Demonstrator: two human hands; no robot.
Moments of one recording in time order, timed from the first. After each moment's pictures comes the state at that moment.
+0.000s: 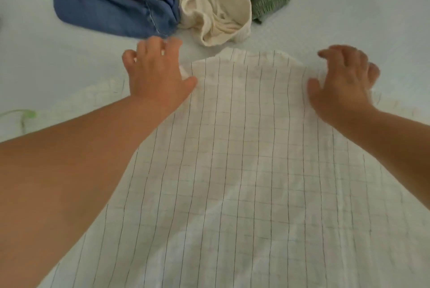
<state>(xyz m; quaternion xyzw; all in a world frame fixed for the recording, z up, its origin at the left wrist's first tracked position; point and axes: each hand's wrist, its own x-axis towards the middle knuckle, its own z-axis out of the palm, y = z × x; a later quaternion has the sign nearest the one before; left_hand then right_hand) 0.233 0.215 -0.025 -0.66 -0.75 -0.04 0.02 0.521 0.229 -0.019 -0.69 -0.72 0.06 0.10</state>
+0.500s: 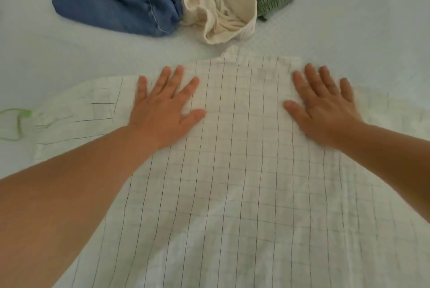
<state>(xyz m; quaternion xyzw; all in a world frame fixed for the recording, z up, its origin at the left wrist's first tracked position) 0.218 0.173 -0.065 -0.75 -0.66 0.08 -0.08 0.528 0.219 -0.051 -0.59 -0.79 0.10 -0.12</state>
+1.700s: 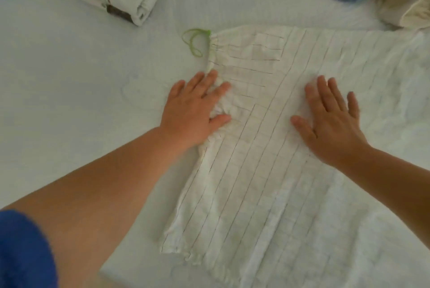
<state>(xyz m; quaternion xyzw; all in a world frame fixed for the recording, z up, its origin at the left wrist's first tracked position) 0.033 -0.010 -0.040 -0.65 -0.74 0.01 -0.17 0.290 0.091 -0.019 -0.47 -0.85 0.15 -0.17</state>
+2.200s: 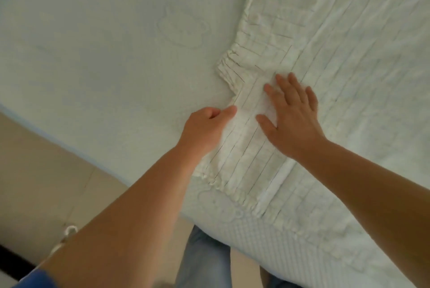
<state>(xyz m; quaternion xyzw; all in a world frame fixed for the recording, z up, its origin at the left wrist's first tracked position) 0.084 -0.140 -0.010 -0.20 -0.82 -0.25 -0.48 0.236 -0.036 -0.009 -0.39 -0.88 0.23 -0.14</state>
